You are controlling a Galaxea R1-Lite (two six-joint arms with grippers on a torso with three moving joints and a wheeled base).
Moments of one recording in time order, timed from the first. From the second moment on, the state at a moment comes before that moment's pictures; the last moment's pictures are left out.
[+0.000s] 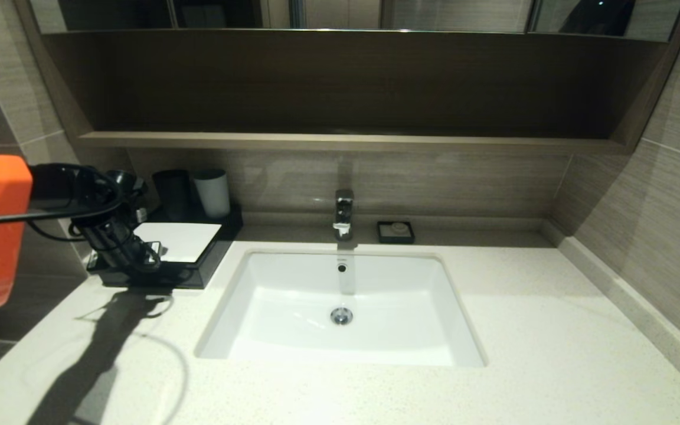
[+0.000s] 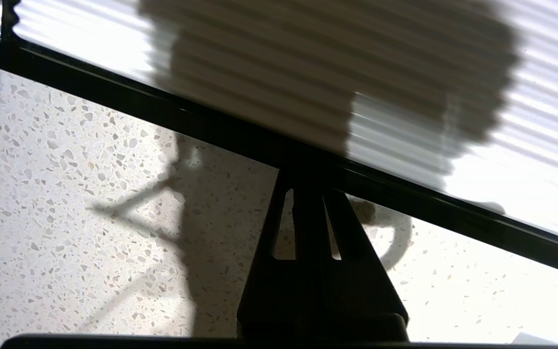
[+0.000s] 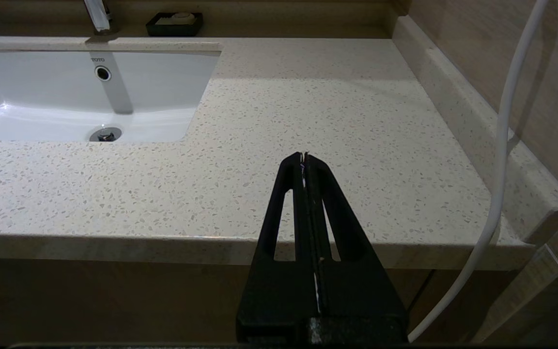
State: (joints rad) left arm 0.14 2.32 -1.93 0.75 0.08 -0.09; right arm 0.00 0.00 0.00 0.00 0.00 0.00
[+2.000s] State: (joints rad) left arm 0.07 1.73 -1.51 1.09 0.08 -0.10; right arm 0.00 0.00 0.00 0.00 0.00 0.00
